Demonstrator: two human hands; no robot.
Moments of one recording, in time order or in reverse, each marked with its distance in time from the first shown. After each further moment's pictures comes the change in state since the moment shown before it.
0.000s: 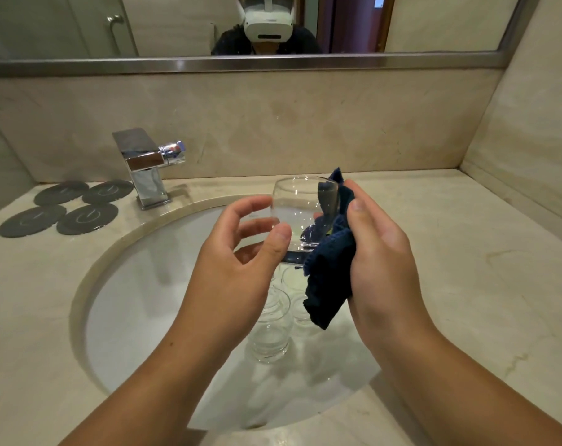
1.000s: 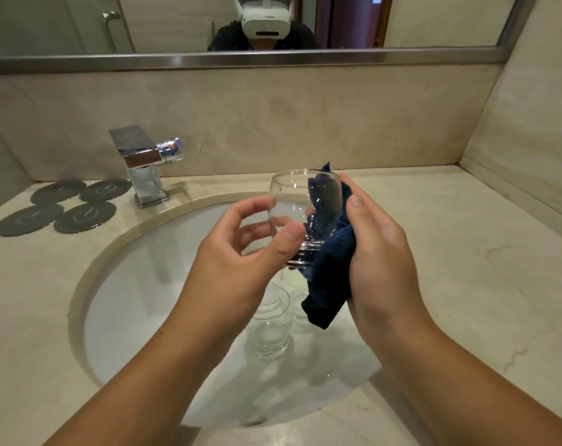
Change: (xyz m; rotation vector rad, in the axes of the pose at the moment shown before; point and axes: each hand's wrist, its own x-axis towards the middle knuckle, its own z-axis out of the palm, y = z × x) left_hand 0.003 0.000 -0.002 -0.126 -0.079 -0.073; right_hand 0.000 -0.002 0.005 0.007 -0.031 -0.008
